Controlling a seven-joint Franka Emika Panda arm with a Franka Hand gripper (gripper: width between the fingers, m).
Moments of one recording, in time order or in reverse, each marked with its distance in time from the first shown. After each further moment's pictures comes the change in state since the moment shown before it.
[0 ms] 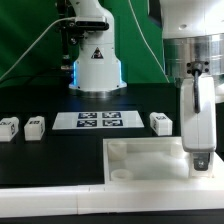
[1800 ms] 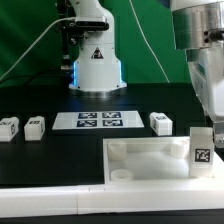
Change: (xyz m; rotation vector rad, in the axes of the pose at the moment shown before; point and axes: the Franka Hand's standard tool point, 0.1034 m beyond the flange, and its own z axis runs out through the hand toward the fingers) arm -0.020 -0.002 -0.032 0.038 -0.044 -0.137
